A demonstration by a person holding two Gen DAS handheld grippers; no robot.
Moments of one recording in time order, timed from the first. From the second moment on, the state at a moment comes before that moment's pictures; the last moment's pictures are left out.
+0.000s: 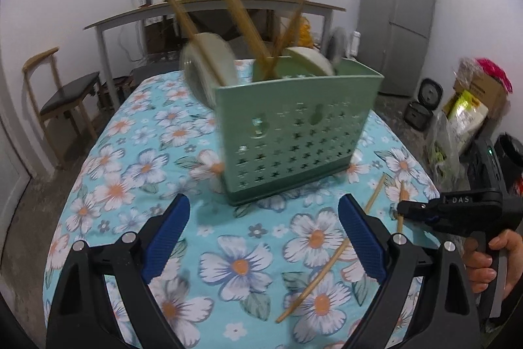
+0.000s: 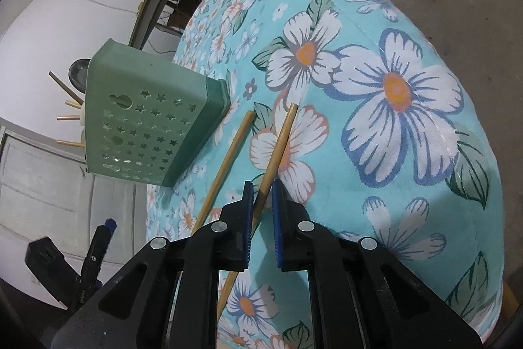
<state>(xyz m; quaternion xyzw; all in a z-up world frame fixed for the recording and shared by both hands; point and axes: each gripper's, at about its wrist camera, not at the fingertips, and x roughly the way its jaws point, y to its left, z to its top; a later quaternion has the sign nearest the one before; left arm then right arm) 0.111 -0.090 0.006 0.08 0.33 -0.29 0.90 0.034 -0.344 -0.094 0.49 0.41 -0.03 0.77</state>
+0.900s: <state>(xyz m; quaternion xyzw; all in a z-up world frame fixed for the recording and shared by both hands) 0.102 -0.197 -0.030 0.24 0.37 -0.33 0.83 0.032 -0.348 -0.081 0.41 0.45 -0.01 0.79</state>
